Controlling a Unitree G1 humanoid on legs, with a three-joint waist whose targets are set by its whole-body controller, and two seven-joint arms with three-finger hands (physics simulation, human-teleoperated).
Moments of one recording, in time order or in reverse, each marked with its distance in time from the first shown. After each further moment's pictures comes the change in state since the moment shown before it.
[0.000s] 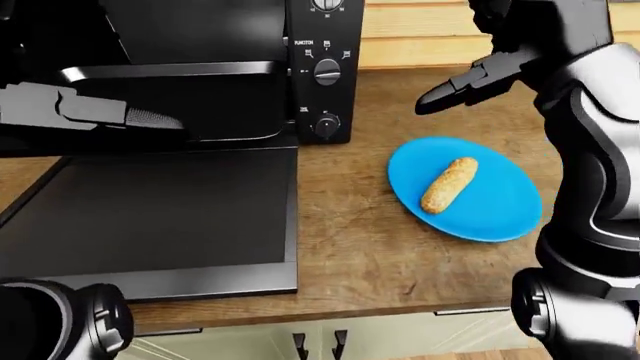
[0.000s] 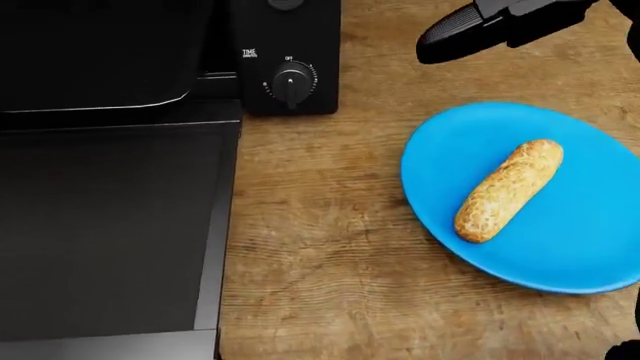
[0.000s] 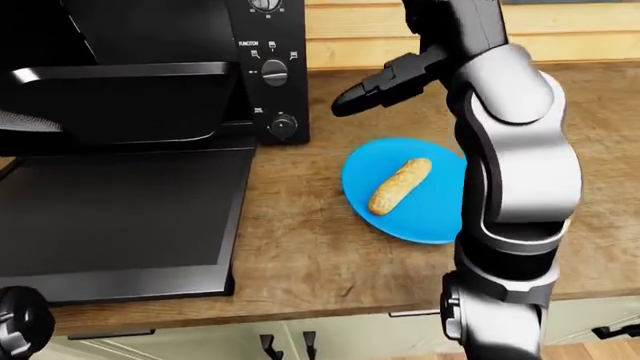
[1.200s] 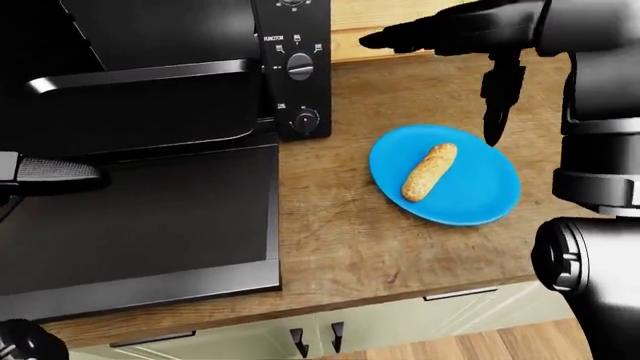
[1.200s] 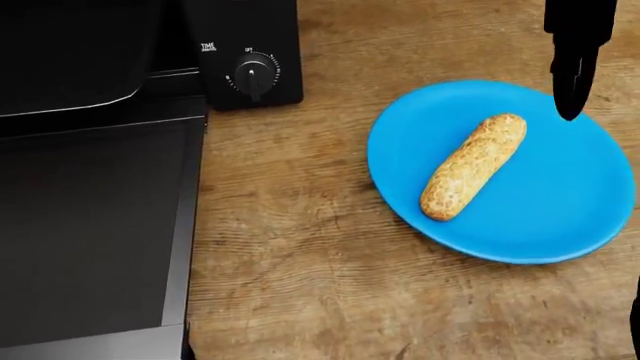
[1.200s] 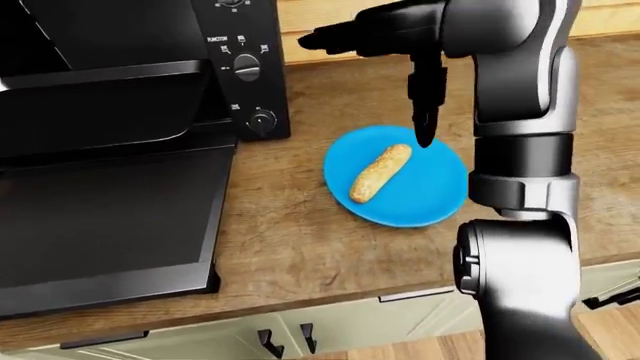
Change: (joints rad) left arm 0.141 0.214 0.355 -0.108 -0.355 0.105 0.039; right arm -0.309 -0.088 0.052 0.752 -0.637 -1.229 1.022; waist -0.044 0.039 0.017
